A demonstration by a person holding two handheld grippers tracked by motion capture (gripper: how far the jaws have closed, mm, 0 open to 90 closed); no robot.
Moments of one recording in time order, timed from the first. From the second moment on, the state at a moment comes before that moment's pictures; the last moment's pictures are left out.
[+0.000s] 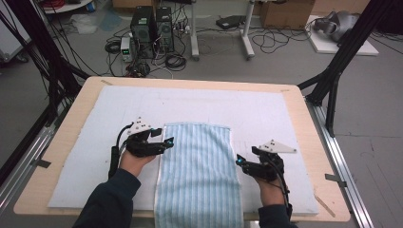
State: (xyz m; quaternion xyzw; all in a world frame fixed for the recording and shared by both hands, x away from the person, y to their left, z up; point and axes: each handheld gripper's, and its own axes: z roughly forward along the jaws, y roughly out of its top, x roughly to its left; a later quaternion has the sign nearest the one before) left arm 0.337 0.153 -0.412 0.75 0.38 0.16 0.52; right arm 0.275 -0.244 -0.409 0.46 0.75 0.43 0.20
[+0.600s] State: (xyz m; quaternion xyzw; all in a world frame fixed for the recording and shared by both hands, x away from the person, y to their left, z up) left arm 0.346 0.147 -0.411 0.76 0.39 0.16 0.49; right arm 0.313 -0.231 -0.409 0.45 0.76 0.41 0.20
